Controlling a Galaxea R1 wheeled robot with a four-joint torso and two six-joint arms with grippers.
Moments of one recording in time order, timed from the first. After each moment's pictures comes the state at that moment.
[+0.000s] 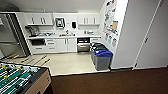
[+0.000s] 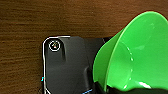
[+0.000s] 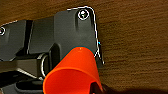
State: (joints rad) left arm 1.50 2.72 -2.37 0.33 -0.26 -0.31; right arm -1.56 2.85 -2.70 -0.24 0.16 0.22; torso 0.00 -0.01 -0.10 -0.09
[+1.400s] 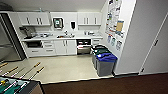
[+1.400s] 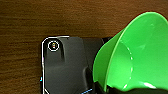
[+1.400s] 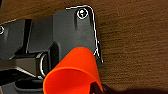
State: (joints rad) left arm 1.51 2.71 -2.36 0.33 -0.26 -0.31; right arm -1.57 2.85 -2.70 -0.24 0.16 0.22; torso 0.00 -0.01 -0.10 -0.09
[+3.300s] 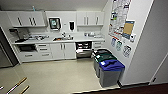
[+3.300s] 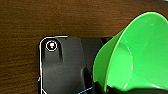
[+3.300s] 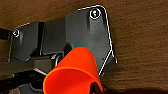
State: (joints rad) left arm 1.51 2.71 -2.34 0.33 -0.26 -0.31; right arm -1.57 2.83 -2.60 -0.24 0.17 0.23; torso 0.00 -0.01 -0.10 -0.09
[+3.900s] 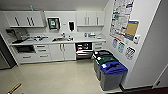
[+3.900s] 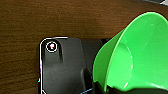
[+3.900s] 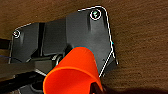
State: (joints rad) left arm 1.51 2.71 -2.34 0.33 -0.27 -0.31; right arm -1.56 2.83 -2.60 -0.24 0.17 0.23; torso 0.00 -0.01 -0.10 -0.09
